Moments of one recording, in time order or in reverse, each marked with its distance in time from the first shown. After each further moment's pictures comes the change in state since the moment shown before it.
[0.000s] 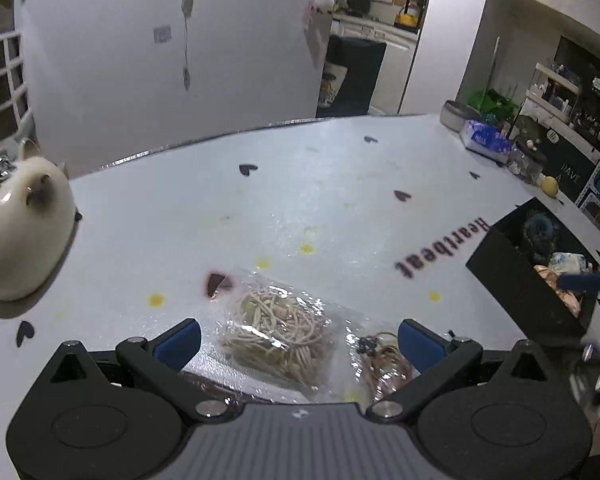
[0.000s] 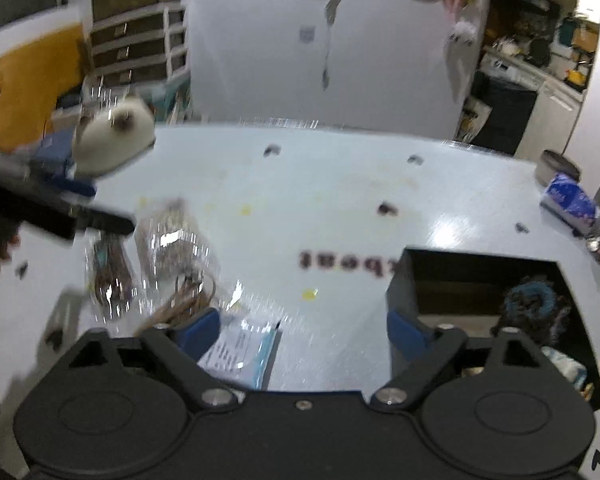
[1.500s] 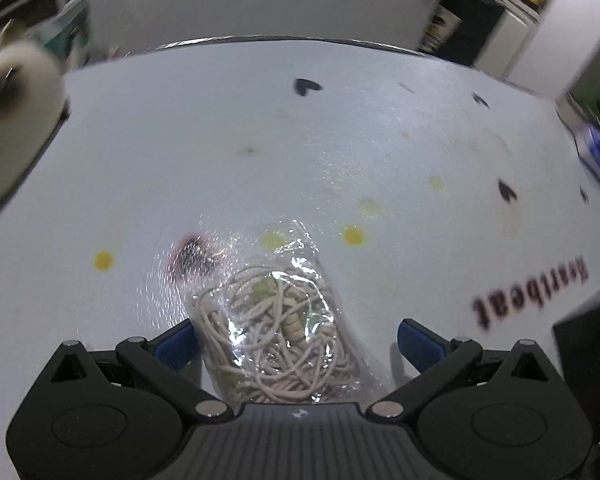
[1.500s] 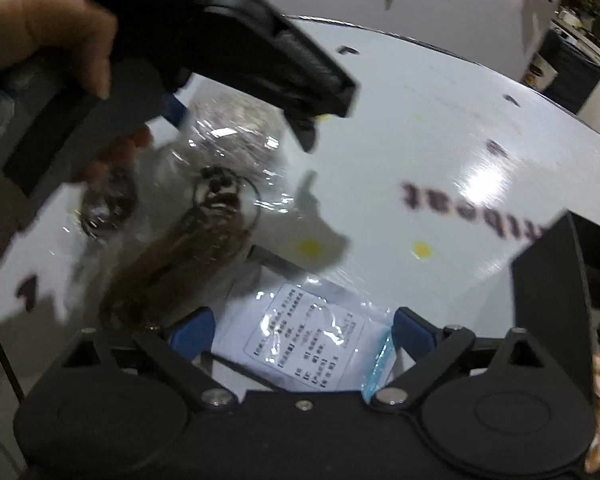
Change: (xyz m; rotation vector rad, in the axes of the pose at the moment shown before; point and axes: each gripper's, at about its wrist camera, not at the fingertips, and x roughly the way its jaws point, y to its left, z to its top) left arm 0.126 0.000 0.038 -0.283 0.254 0.165; right arm 0.099 0.061 -0.007 -0.107 0.227 0.039
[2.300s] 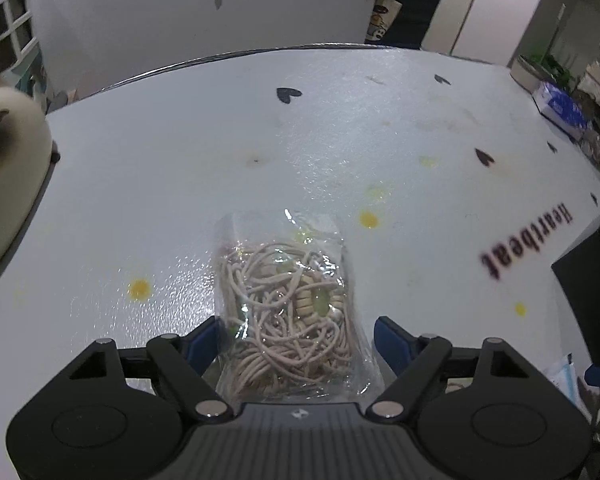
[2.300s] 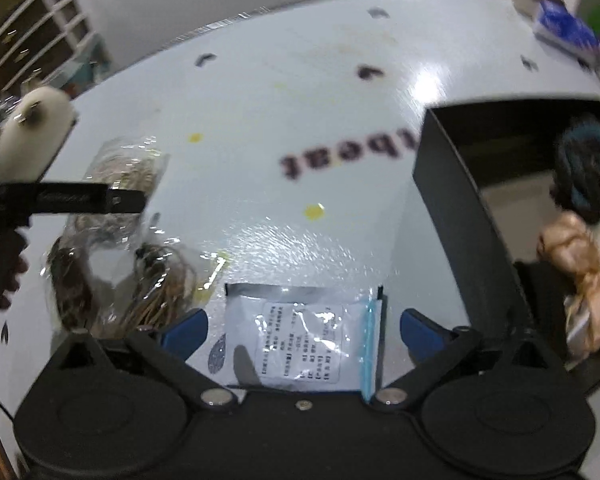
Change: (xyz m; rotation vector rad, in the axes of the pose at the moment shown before) left arm -0.013 0.033 -0.008 0.196 -0.029 -0.065; right arm -0.013 -0.067 -0.005 0.514 0.096 0.013
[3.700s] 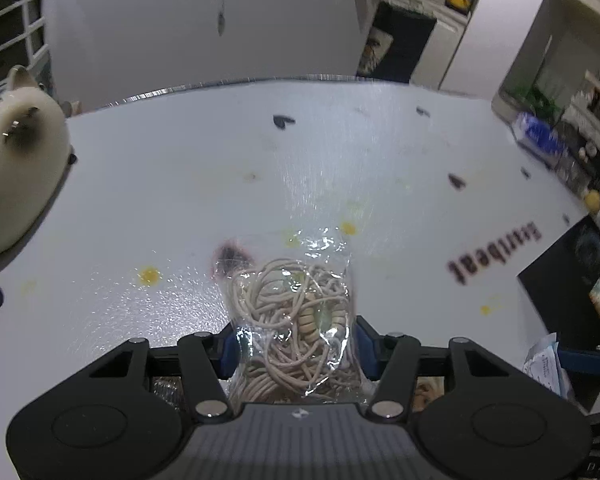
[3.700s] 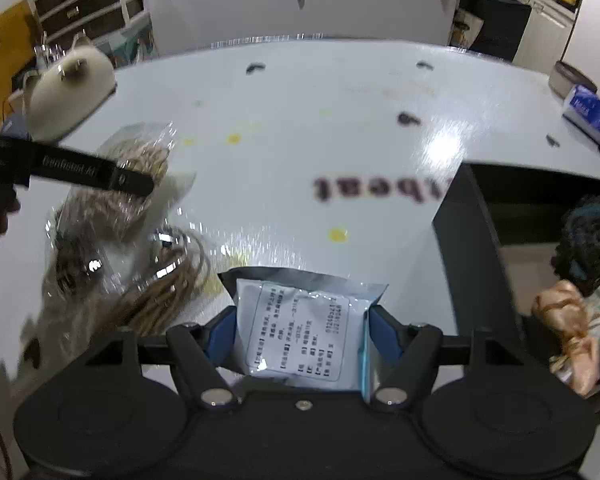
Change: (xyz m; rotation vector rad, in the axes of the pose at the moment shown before) left arm -0.035 0.002 -0.023 -0.040 -0.103 -0.050; right arm -0.023 0.024 -0.014 -0.254 -0.135 -0.021
